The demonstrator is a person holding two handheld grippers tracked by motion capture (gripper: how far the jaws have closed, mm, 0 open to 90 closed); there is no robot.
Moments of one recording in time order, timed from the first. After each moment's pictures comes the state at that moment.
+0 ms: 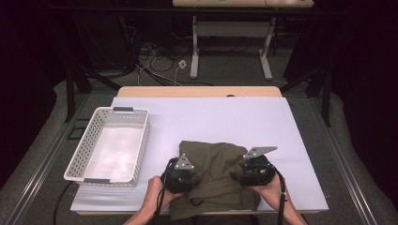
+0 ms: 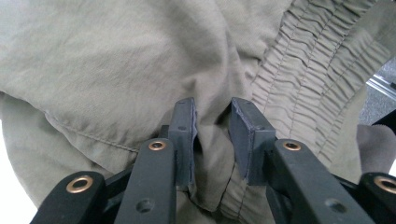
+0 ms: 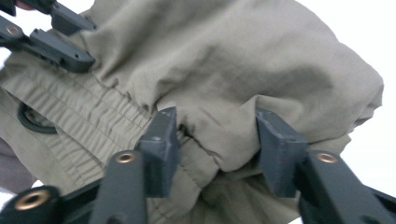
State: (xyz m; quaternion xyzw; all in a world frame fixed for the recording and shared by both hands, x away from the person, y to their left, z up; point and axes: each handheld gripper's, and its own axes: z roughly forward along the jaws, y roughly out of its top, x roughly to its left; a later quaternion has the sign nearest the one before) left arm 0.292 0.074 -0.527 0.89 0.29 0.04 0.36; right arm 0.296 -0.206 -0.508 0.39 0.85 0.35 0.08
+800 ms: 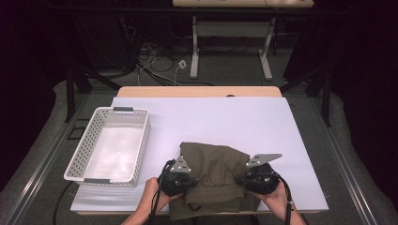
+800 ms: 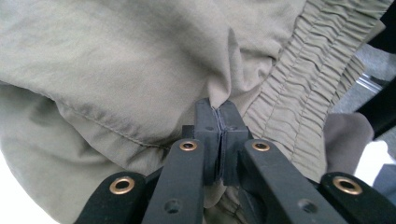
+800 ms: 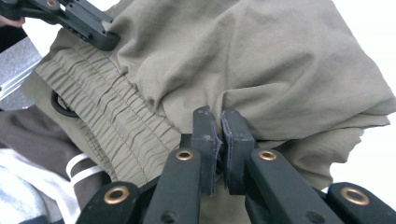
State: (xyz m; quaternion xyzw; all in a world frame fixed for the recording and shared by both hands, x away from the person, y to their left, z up) left arm 0.282 0.083 -0.519 0.90 0.26 0.02 0.36; right arm 0.269 -0.209 -0.500 0.37 0.85 0.36 0.07
